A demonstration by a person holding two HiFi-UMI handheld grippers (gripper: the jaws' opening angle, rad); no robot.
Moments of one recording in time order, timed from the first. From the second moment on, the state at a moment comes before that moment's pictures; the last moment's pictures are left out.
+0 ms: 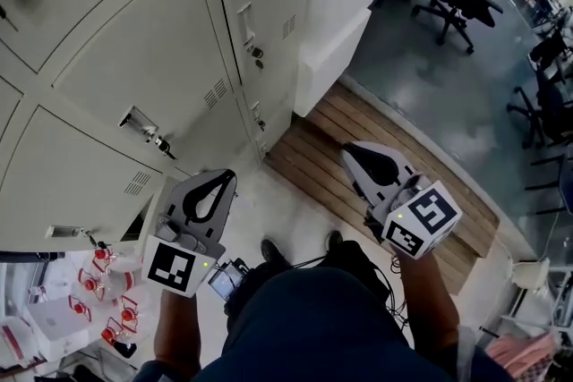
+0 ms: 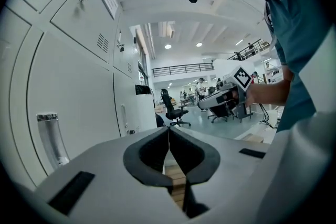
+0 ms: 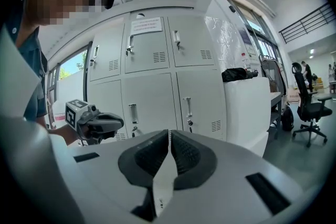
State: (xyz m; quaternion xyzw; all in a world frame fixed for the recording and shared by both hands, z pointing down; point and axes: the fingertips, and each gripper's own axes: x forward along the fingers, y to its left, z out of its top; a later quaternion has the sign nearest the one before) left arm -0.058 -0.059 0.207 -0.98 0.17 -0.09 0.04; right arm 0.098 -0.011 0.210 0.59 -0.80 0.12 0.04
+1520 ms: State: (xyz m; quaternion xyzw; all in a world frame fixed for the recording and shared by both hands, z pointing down) left arm -0.042 -0.133 0.340 -0.94 0.29 -0.15 -0.04; right arm 0.119 -0.171 0.393 0.46 -0.86 0.20 0.10
